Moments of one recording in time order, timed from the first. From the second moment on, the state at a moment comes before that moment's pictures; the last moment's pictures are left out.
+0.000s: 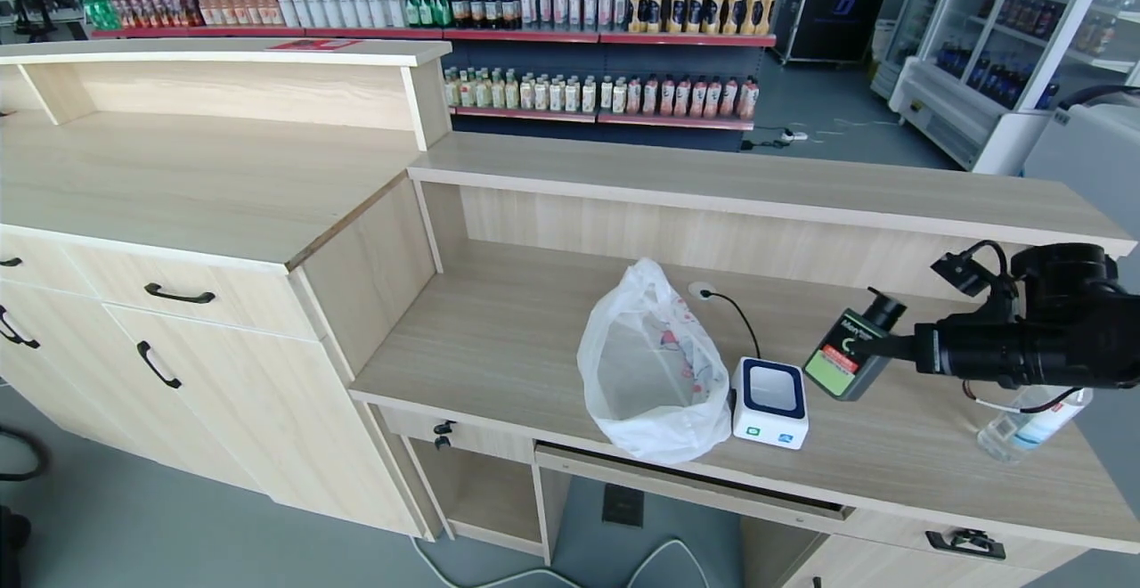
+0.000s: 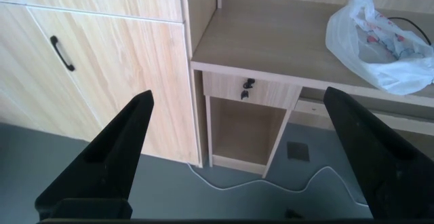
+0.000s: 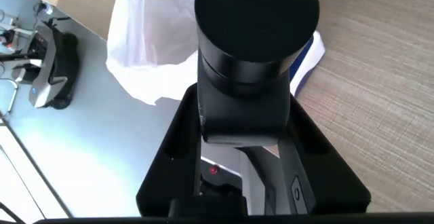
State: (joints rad) left arm 0.00 0.00 0.00 0.00 -0.02 0.00; right arm -0.23 1.97 -1.01 -0.25 0.75 -0.12
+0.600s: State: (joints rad) left arm 0.00 0.00 0.00 0.00 -0.02 0.00; right arm -0.22 2.06 -1.05 -0.28 0.74 -0.12
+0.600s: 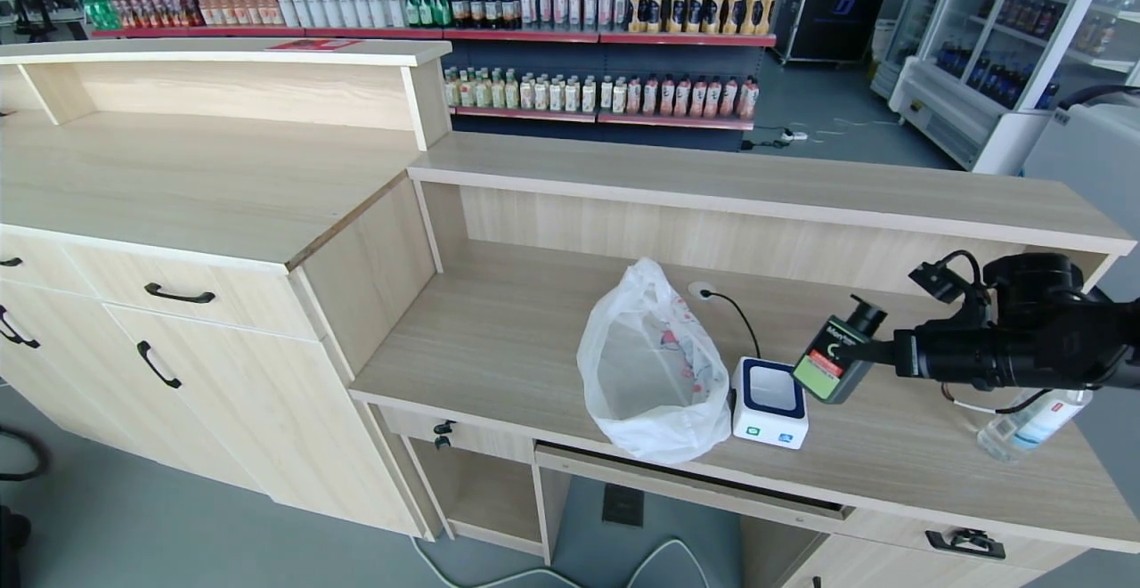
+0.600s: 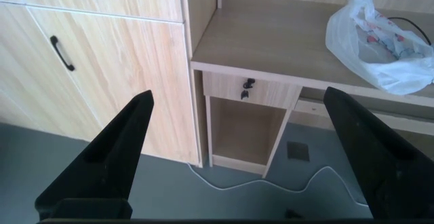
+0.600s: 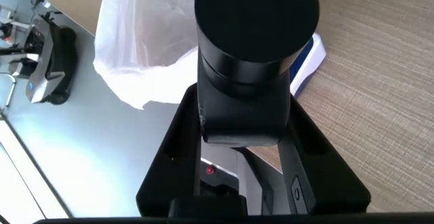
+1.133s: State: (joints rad) left arm 0.00 0.00 0.00 0.00 -0.02 0.00; right arm -0.19 2.12 -1.07 -0.35 0.72 -0.12
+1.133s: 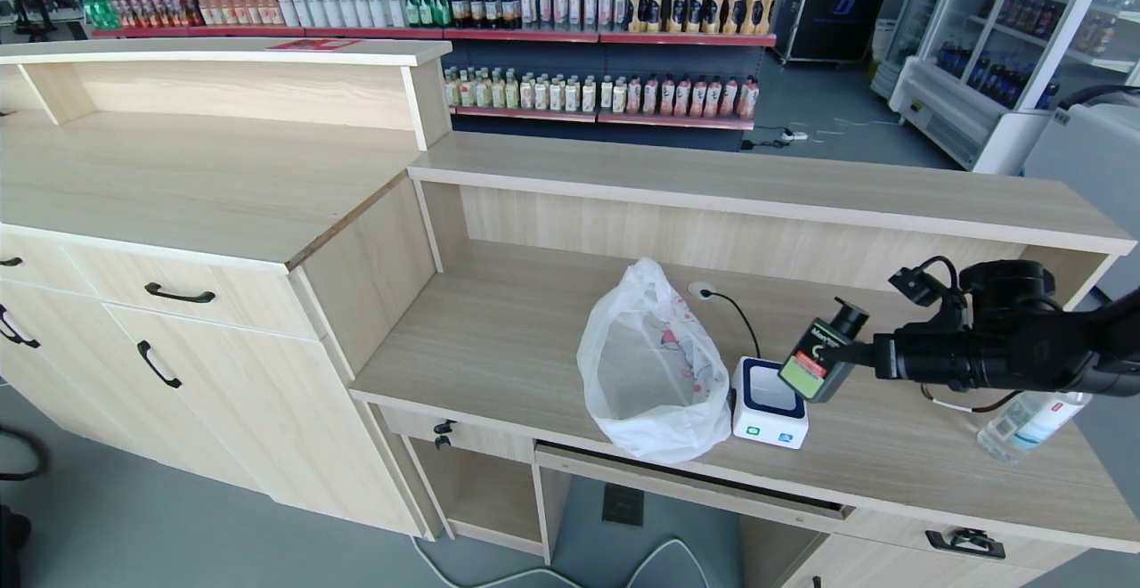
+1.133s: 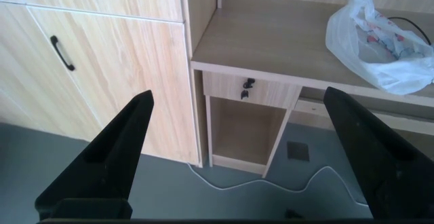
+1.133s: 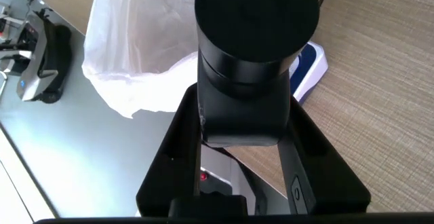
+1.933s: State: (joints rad) left arm 0.00 0.00 0.00 0.00 -0.02 0.00; right arm -0.19 2.14 -1.09 -0.36 0.72 -0.11
